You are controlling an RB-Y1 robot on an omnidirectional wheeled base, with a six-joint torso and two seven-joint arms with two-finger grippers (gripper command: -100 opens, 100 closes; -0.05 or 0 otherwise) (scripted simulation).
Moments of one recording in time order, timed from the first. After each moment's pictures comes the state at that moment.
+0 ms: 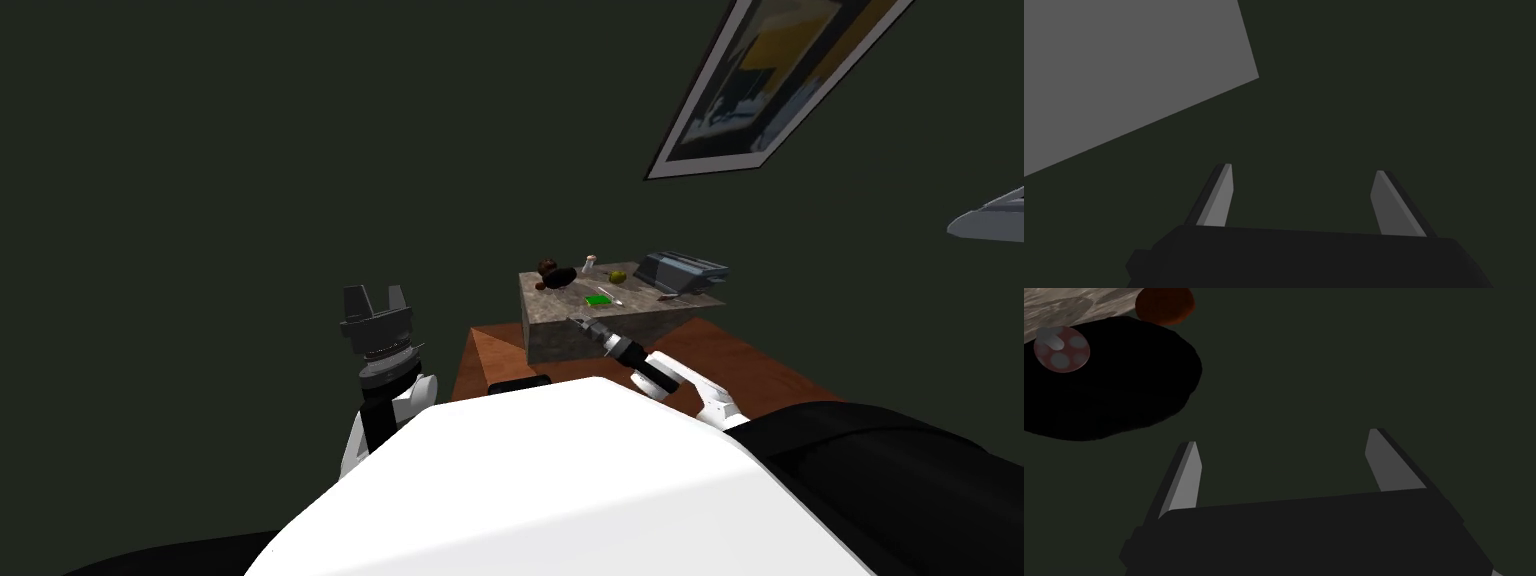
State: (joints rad) left arm 0.48 0.05 0.06 -2.38 -0.06 -0.61 0.06; right arm 0.56 -0.80 0.06 -1.86 0.25 -0.43 0.30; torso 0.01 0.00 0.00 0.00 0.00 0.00
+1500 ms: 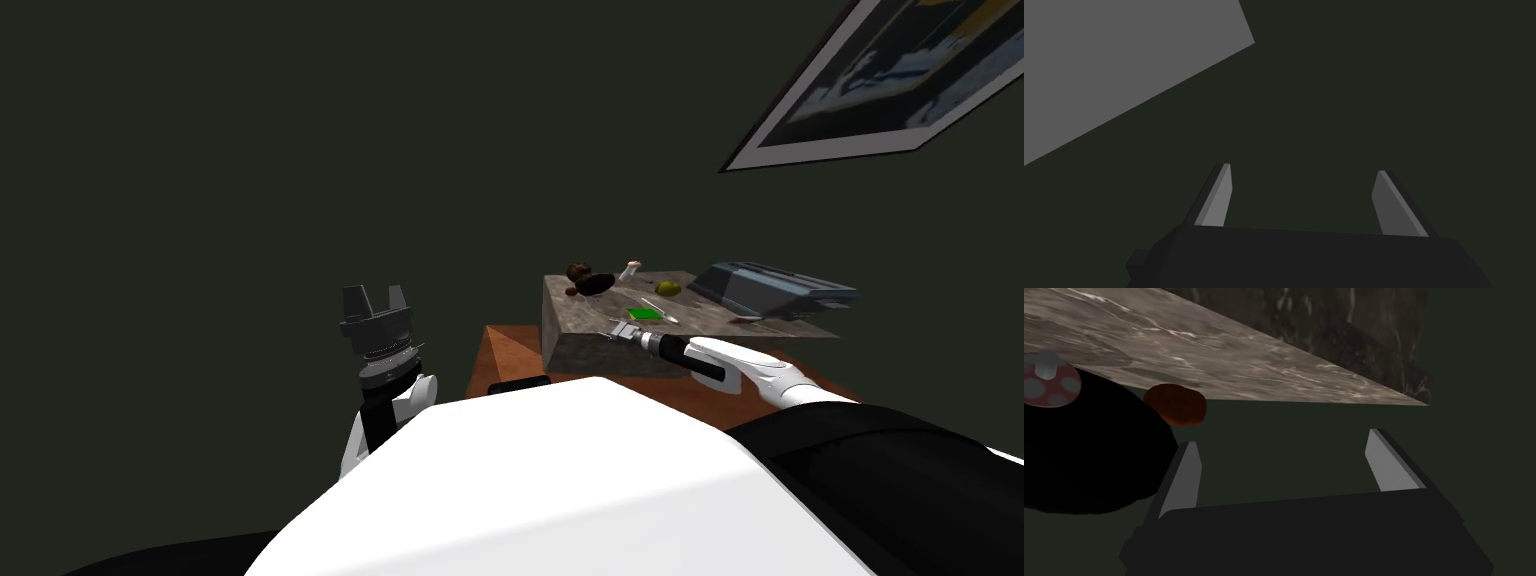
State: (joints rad) left arm 0.48 0.05 0.06 -2.38 -0.06 -0.61 0.06; right arm 0.53 -1.20 0.10 -1.52 0.44 -0.44 0.43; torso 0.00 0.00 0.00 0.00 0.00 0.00
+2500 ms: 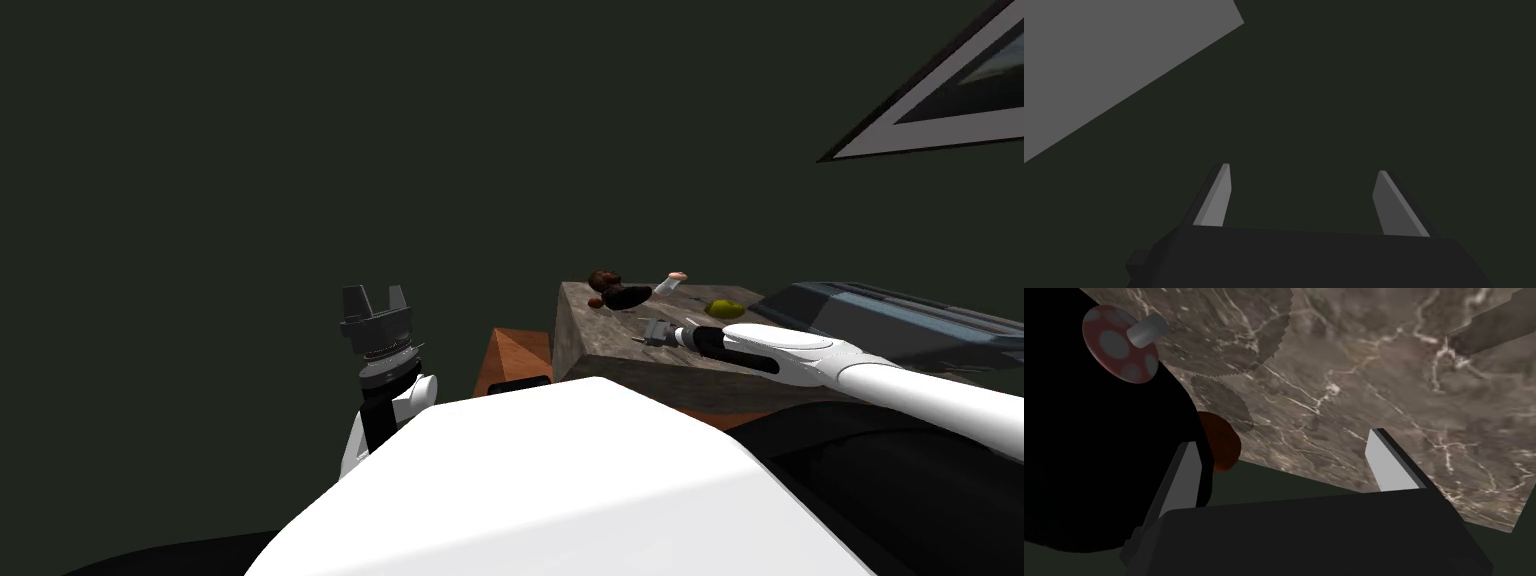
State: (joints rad) left arm 0.48 0.05 0.06 -2.38 -0.06 -0.61 0.06; right arm 0.53 -1.43 0.15 -1.32 0.59 -0.43 0.52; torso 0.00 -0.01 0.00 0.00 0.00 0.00
